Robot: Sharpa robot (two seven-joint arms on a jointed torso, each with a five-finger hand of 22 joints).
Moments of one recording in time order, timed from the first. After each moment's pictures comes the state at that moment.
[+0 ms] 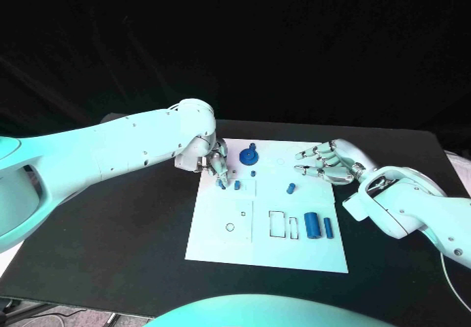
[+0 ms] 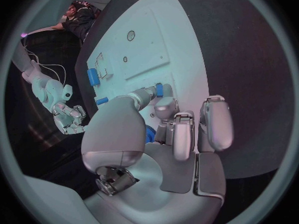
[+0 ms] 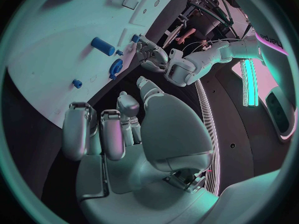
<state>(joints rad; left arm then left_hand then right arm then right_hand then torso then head) 1.31 -0.56 -0.04 1.20 -1.03 0.59 -0.68 1.15 -0.09 0.62 0.11 0.15 0.93 0.05 0.59 0.67 1.34 -0.02 1.10 1.01 1.47 -0.08 1.57 1.31 0.06 1.47 0.02 1.31 1.31 1.01 -0.88 0.11 1.60 -1.02 -0.37 0.03 1.31 -0.07 0.13 0.14 0.27 0.96 0.15 0.07 0.08 1.30 0.06 1.03 1.16 1.47 -0.02 1.47 1.31 0.08 1.42 0.08 1.37 1.19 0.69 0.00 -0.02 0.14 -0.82</state>
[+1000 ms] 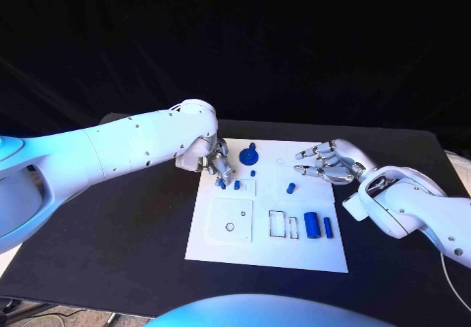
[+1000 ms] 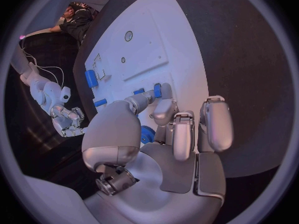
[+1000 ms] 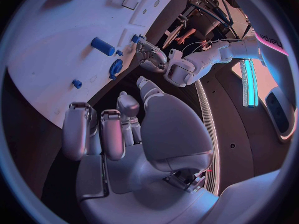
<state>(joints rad) 1.31 -0.55 -0.04 1.19 -1.05 0.60 -0.68 0.99 -0.03 0.70 0.05 0.15 0.97 0.06 0.58 0.67 1.38 -0.04 1.15 1.07 1.47 -0.09 1.57 1.31 0.06 1.47 0.02 1.32 1.31 1.01 -0.88 0.11 1.60 -1.02 -0.37 0.03 1.31 -0.07 0.13 0.14 0.27 0.96 0.15 0.07 0.08 1.30 0.06 1.03 1.16 1.47 -0.02 1.47 1.31 0.08 1.42 0.08 1.37 1.19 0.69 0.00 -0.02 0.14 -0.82</state>
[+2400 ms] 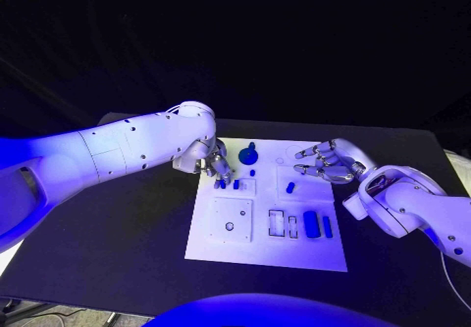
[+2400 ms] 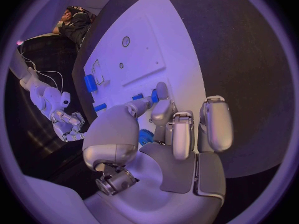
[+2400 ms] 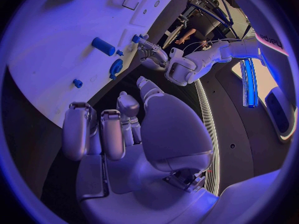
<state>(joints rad) 1.31 -0.57 -0.04 1.23 -1.07 0.61 -0.68 0.91 -0.05 0.65 0.07 0.15 1.02 0.01 0.57 0.66 1.38 -0.05 1.15 1.08 1.47 -0.09 1.57 1.31 0.06 1.47 0.02 1.32 1.31 1.01 -0.88 0.11 1.60 -1.02 -0.37 0.03 1.31 -0.07 0.13 0.14 0.27 0.96 0.15 0.07 0.08 1.30 0.06 1.03 1.16 1.47 -0.02 1.47 1.31 0.08 1.42 0.08 1.37 1.19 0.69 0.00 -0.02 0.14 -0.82</state>
